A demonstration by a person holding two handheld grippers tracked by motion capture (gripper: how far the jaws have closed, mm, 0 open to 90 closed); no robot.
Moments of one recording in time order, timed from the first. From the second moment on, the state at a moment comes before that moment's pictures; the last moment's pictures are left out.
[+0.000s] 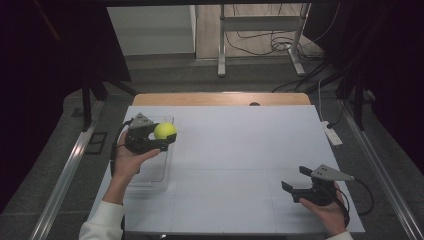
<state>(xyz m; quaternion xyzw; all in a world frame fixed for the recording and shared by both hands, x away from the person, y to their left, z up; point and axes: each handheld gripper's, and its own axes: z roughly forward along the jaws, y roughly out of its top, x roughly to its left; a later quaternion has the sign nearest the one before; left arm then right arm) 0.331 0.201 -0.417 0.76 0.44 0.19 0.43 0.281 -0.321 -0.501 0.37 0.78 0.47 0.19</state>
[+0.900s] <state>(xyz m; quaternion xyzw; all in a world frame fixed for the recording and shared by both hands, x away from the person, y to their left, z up) 0.341 0.222 -0.419 0.74 0.47 0.20 0.44 0.280 -0.320 -0.501 0.37 0.78 0.46 0.19</state>
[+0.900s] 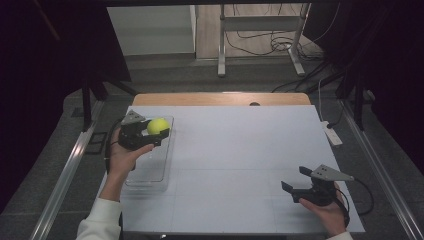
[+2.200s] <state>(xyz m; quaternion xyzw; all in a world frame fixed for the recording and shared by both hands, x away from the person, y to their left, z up) 0.366 0.248 -0.428 0.72 0.50 0.21 0.44 0.281 -0.320 -0.501 0.37 0.78 0.47 0.19</state>
